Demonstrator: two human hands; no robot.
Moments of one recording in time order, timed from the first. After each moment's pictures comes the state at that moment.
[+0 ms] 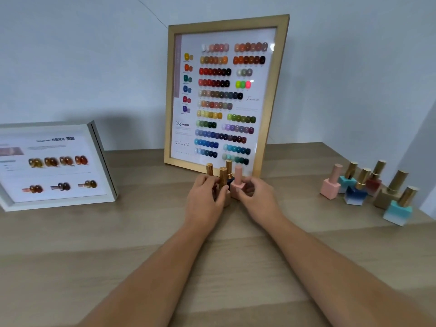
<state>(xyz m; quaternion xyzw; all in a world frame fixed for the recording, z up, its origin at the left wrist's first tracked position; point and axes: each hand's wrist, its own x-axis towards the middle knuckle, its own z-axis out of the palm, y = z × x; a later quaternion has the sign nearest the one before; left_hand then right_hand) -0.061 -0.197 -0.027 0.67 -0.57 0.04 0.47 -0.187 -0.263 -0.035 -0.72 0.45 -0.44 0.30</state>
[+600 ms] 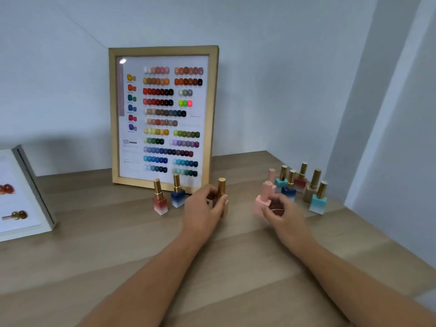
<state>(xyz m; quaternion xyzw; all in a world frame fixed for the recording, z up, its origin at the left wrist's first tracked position) -0.153 -0.212 -0.014 0.60 -0.63 -0.08 0.49 -0.352 -0.217 -0.023 -0.67 0.52 -0.46 0.26</state>
